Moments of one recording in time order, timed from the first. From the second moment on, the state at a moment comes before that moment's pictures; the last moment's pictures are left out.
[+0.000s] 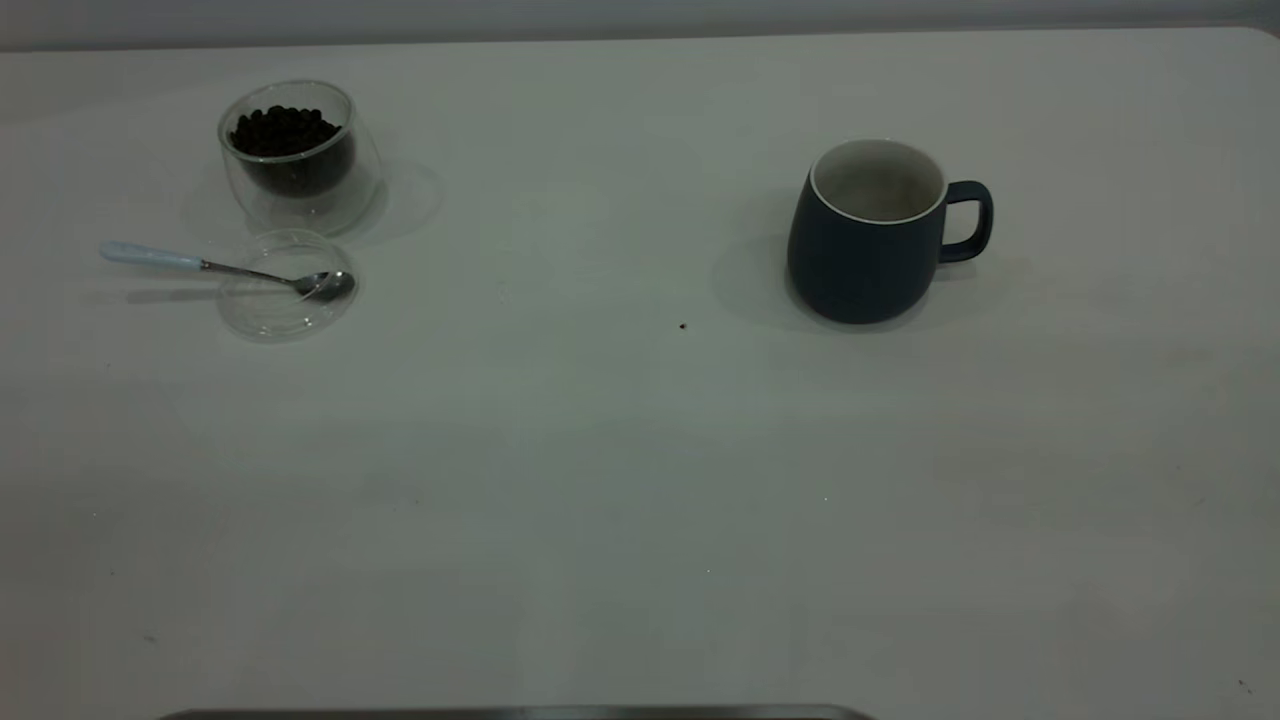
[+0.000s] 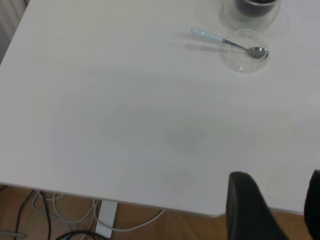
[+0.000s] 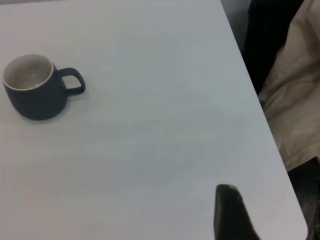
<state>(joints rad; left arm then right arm) 0.13 -0.02 -0.49 -0.04 1.14 -0.04 -0.03 -0.02 -0.47 -0.08 1.13 0.08</state>
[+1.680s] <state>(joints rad) 0.13 -0.02 -0.49 -0.04 1.14 -0.04 0.04 1.84 -0.97 0.93 0.41 -1.92</state>
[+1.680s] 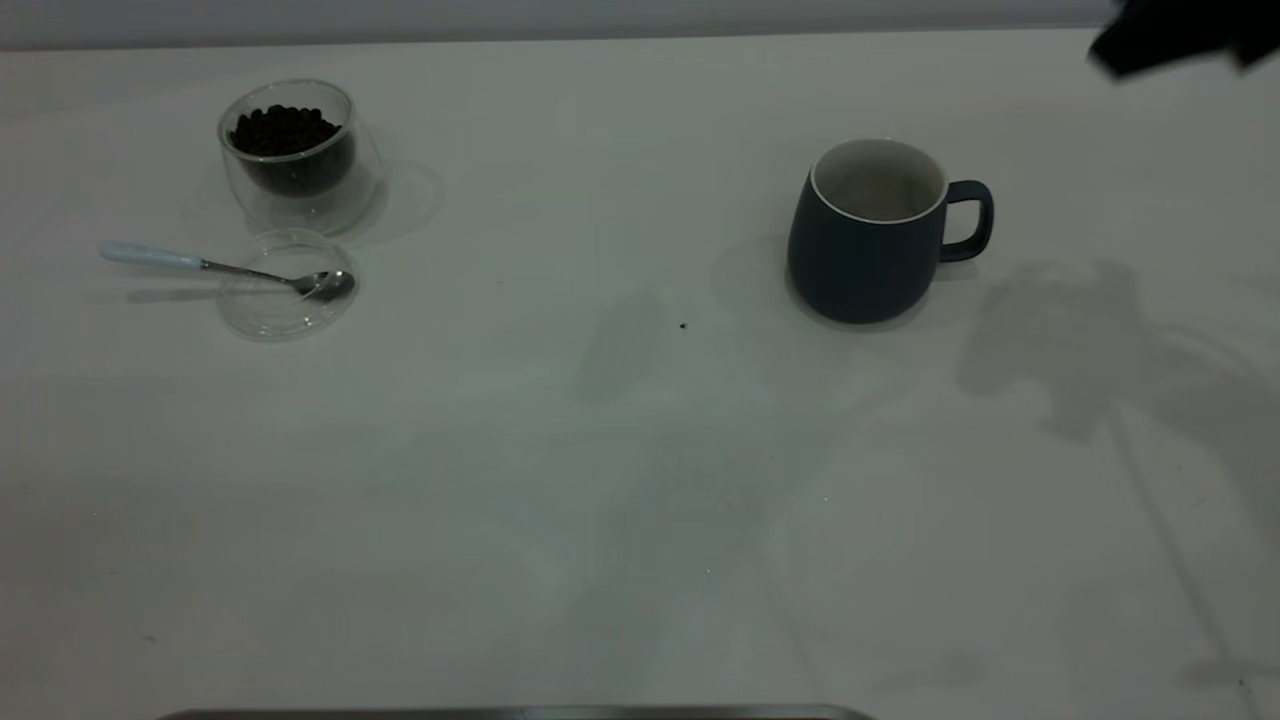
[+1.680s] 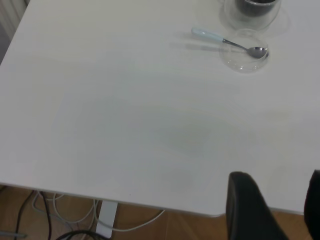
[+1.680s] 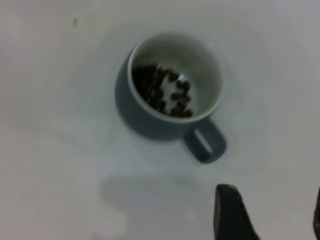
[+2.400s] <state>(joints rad) 0.13 -0.02 -0.49 -0.04 1.14 -0.04 0.04 2.30 -1.35 0.93 0.44 -2.10</state>
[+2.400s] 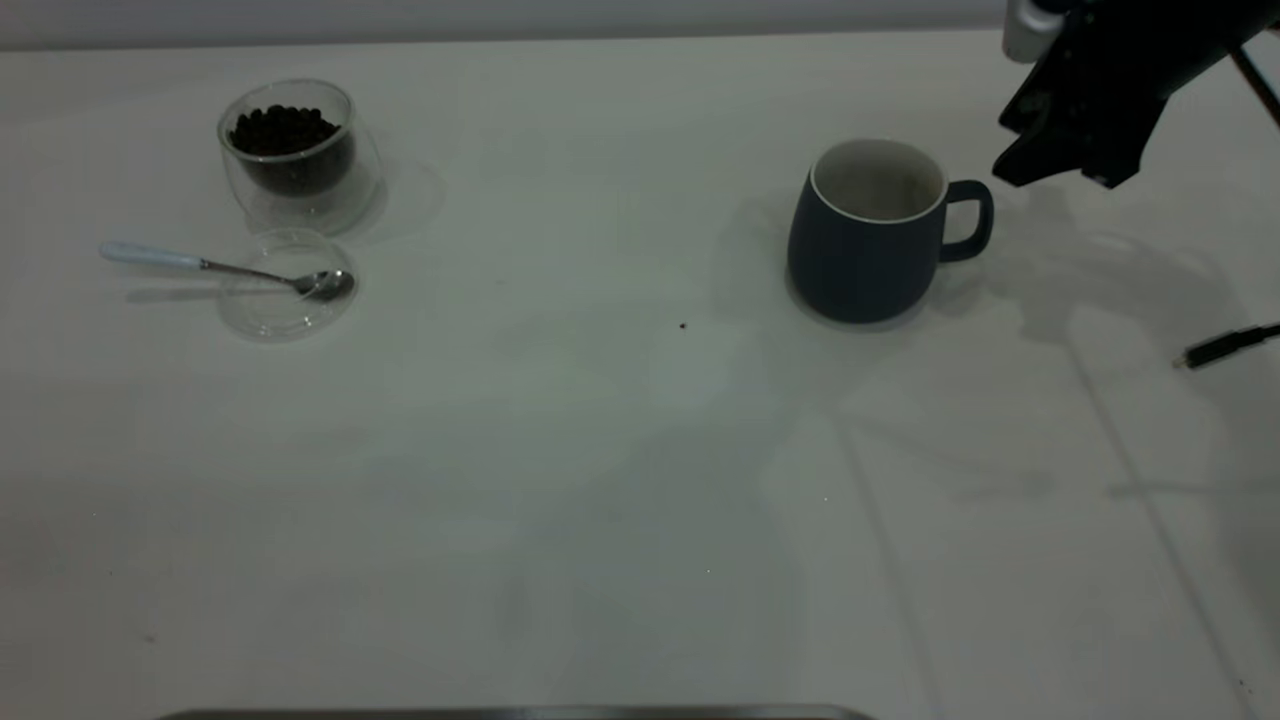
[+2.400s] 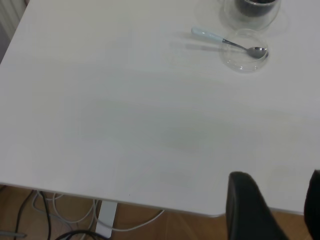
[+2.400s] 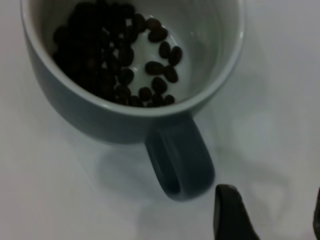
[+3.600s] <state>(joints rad) 0.13 -0.02 -0.49 -0.04 1.14 -0.04 0.14 2.35 -1.36 0.93 0.58 -2.10</state>
